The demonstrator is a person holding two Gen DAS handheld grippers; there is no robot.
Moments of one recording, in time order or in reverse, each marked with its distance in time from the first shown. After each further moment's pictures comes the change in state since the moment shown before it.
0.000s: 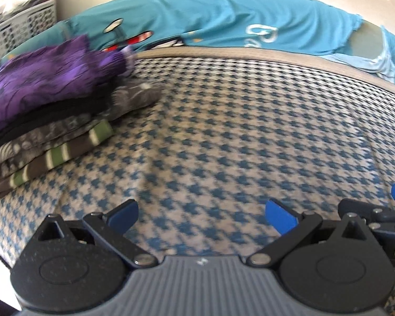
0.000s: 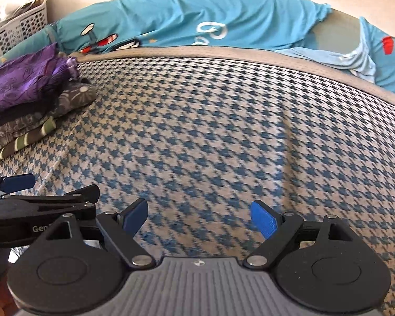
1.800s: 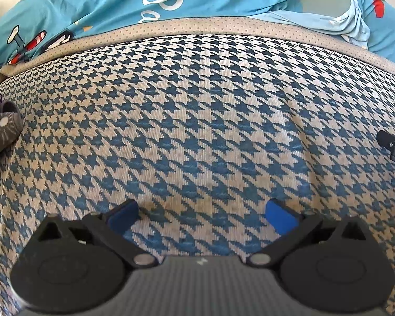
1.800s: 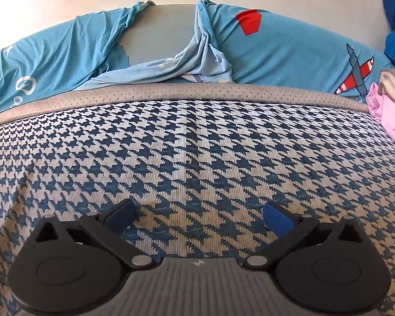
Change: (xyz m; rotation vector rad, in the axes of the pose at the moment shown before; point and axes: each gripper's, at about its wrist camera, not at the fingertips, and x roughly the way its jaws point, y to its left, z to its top) left arm 0.083 -0.134 0.060 0.108 0.159 -0.124; right arm 0.079 -0.256 0.019 0.194 -0.227 -0.311
